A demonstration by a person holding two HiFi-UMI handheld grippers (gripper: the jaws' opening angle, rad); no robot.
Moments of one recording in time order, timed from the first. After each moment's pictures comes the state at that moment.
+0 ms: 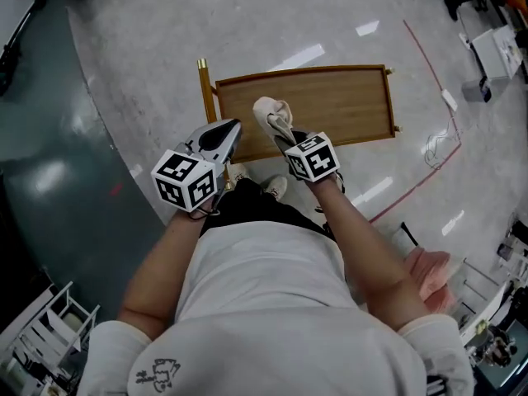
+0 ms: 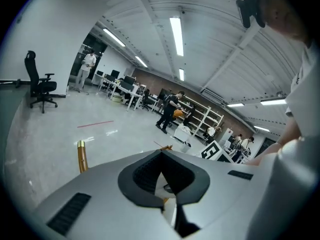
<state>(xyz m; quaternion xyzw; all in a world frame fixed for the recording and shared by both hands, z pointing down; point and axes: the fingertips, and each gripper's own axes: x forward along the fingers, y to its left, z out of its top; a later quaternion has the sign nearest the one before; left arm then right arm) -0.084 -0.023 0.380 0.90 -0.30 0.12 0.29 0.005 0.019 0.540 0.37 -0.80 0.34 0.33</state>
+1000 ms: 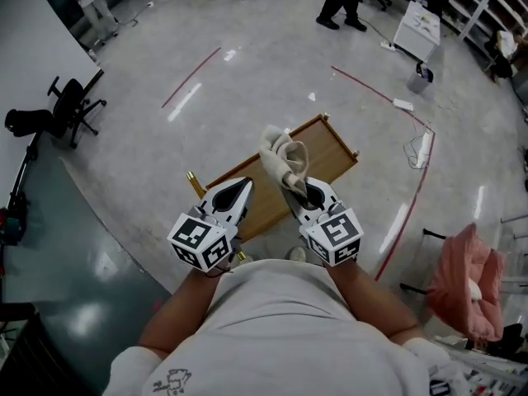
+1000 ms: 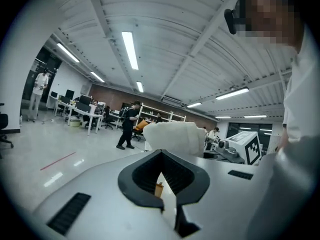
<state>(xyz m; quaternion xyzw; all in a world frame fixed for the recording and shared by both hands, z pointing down) -0.005 0.033 0.181 0.98 -0.13 0.06 0.14 0.057 0.073 0.220 0.62 -0.77 0.10 0.06</state>
